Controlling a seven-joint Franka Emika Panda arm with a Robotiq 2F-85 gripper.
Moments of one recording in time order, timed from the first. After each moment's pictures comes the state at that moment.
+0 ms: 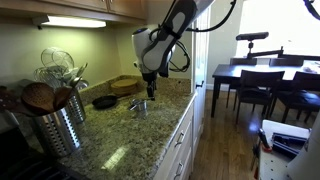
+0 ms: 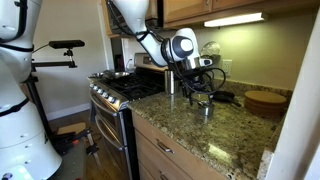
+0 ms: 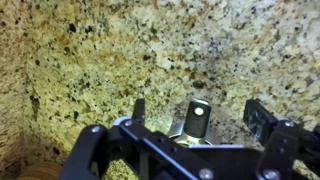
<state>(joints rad) 0.00 0.45 -0.07 -1.92 -0.41 2.48 -0.28</state>
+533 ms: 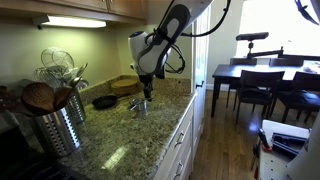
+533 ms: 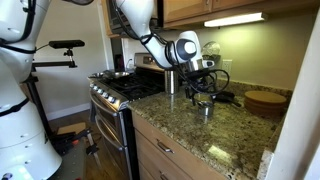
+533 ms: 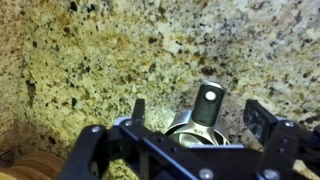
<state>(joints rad) 0.00 0.52 -0.06 -1.83 -0.41 2.47 -0.31</state>
